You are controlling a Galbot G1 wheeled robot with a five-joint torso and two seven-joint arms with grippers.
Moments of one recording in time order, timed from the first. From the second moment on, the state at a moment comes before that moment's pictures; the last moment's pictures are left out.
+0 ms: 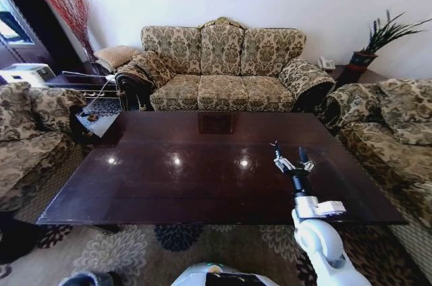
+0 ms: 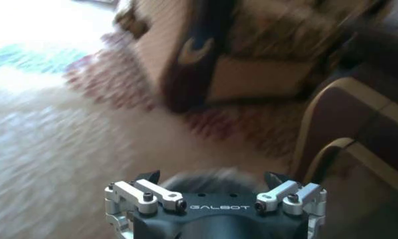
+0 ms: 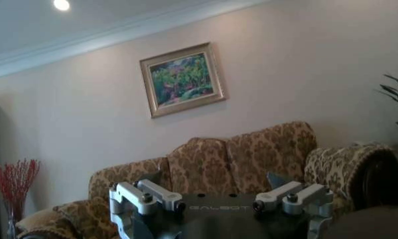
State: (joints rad) left arm 1.76 -1.52 -1.35 -1.17 -0.96 -0.25 0.36; right arm -1.50 1.22 0.54 2.16 0.55 0.21 0.09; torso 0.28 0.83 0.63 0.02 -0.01
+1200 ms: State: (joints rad) left arm 1.88 -1.39 -1.00 -2.51 -0.66 0.08 0.21; right arm -1.85 1.40 0.56 2.37 0.11 0.23 0.10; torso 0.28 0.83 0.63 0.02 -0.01
